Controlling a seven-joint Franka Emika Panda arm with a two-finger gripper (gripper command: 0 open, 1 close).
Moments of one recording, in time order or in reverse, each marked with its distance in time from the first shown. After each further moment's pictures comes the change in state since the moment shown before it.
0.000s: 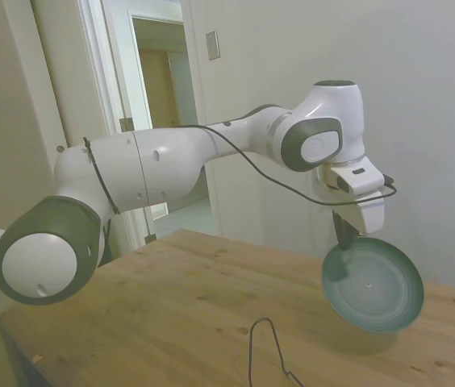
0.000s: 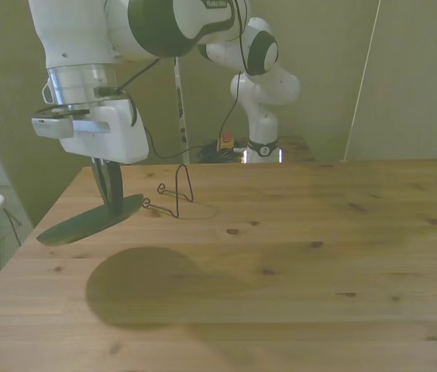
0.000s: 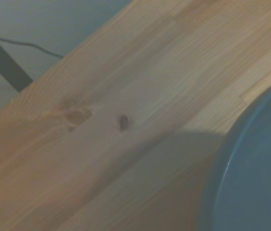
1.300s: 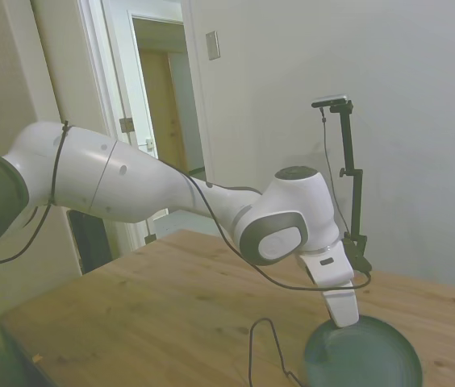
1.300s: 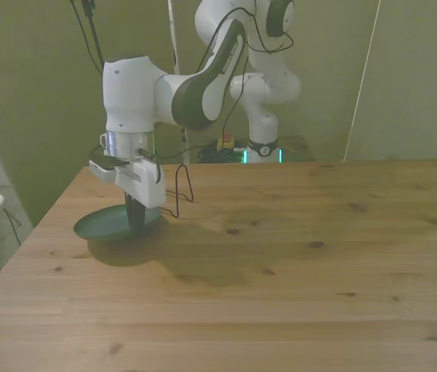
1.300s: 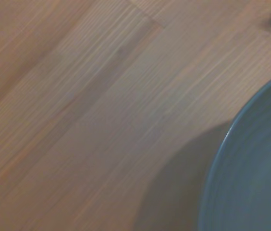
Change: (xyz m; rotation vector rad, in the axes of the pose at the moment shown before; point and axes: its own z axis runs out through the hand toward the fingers) arm -0.003 0.134 0.095 -0.009 0.103 0.192
